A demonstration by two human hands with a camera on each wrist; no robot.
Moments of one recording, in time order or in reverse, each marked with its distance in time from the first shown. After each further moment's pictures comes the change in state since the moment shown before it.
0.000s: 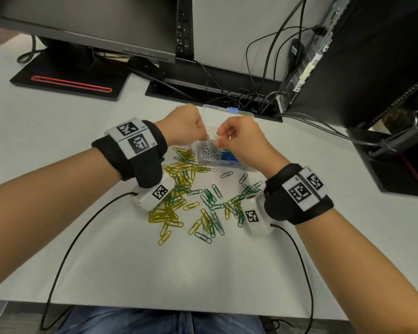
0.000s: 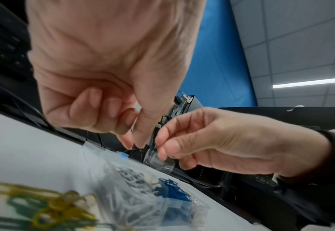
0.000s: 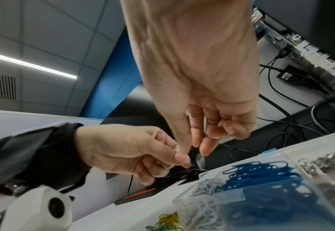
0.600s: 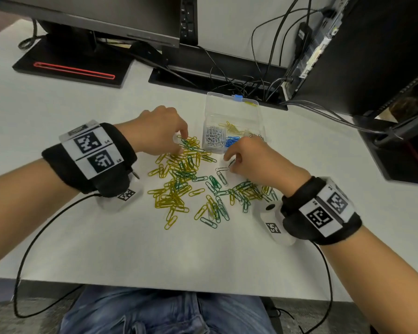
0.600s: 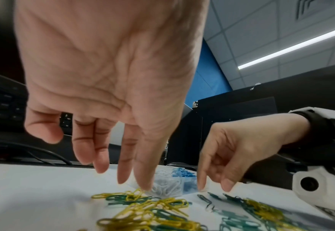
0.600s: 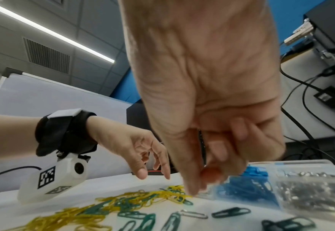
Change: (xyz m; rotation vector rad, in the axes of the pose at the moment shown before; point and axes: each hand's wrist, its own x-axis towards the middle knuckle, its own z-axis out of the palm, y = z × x) left_hand -0.049 -0.039 -0.016 0.533 -0.178 0.093; right_hand -0.045 0.014 0.005 -0.442 -0.295 -0.059
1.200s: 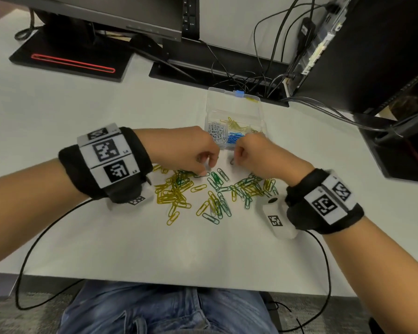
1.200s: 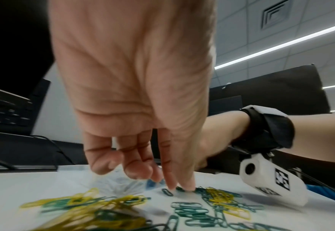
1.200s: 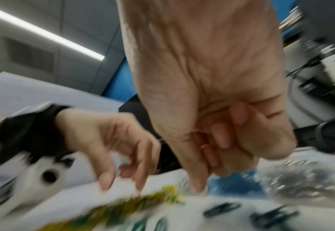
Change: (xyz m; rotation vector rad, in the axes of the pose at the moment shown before) left_hand -0.011 0.037 0.003 -0.133 -0.149 0.426; right_hand 0.002 0.001 -0.007 -0.003 -0.097 0.089
